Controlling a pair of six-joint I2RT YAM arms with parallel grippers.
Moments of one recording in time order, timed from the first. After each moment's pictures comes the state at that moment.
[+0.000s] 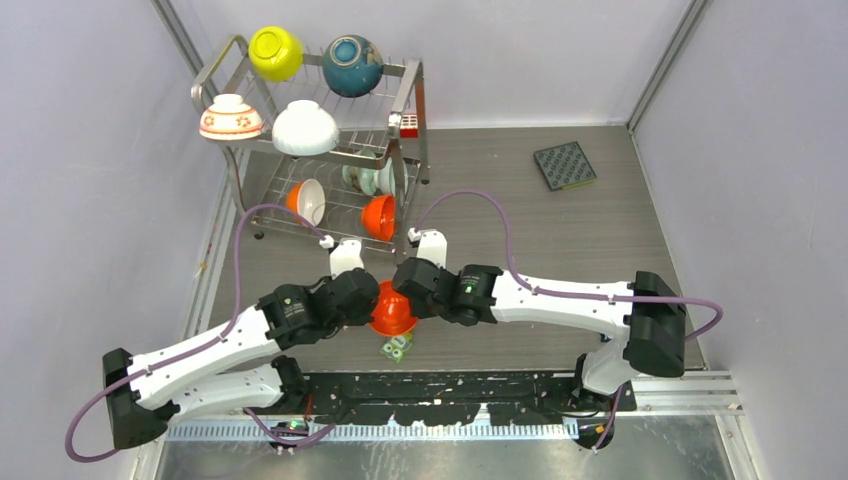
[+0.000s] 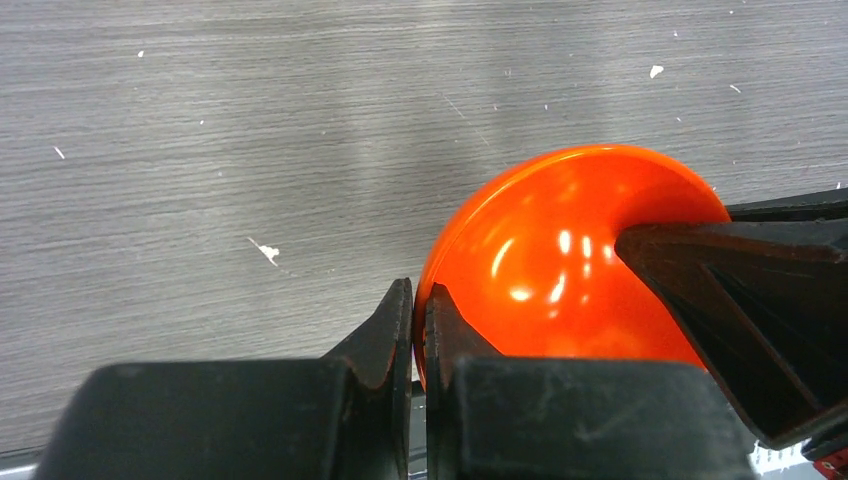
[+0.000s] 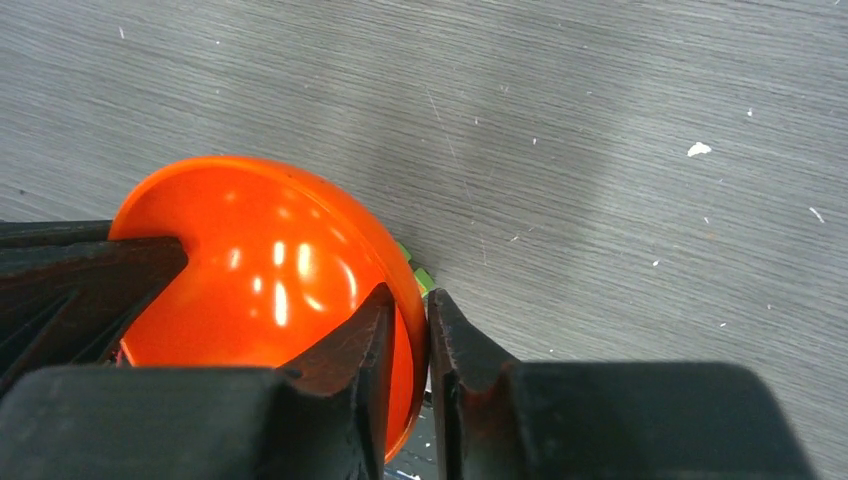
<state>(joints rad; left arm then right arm) -1.06 0.89 0.81 -0.87 -0.50 -0.89 1.24 1.54 1.20 -0.61 0.43 0.92</state>
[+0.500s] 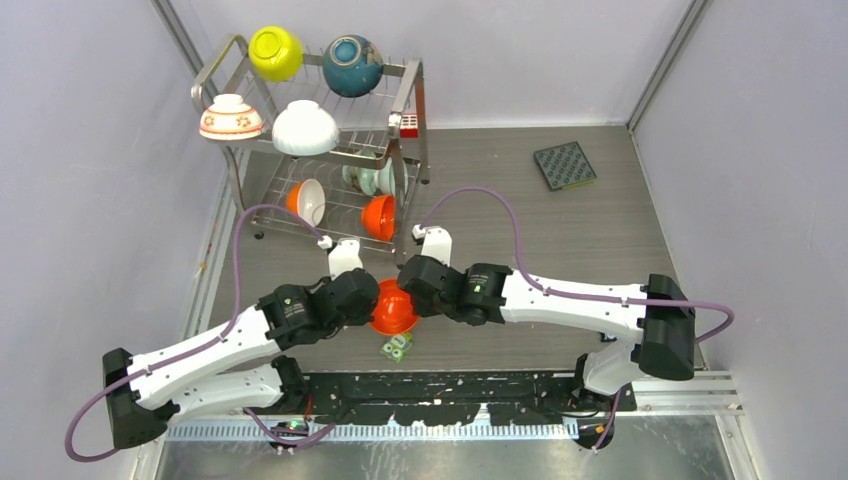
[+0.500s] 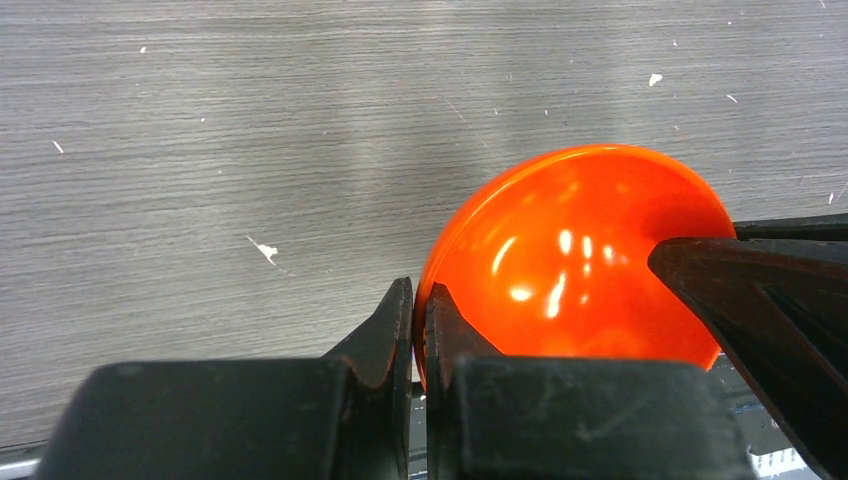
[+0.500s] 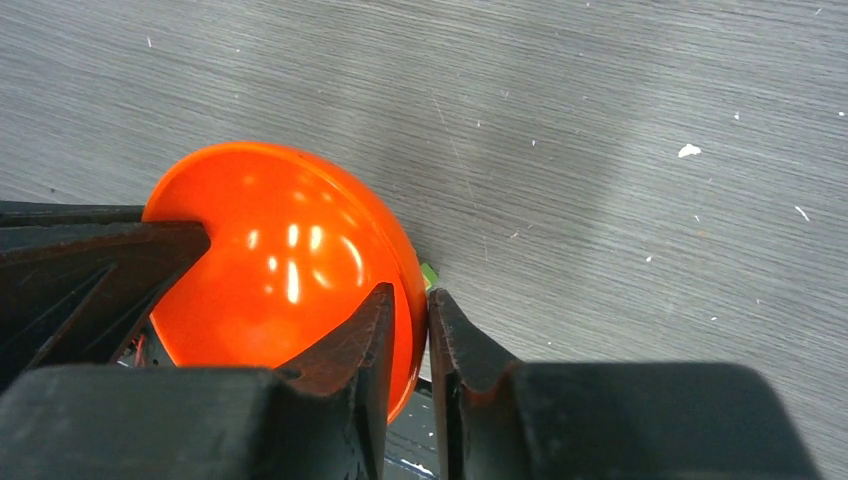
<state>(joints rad) -1.07 0.89 0.81 -0.87 -0.51 -0.92 1.24 1.49 1.20 -0.61 0.42 0.91</state>
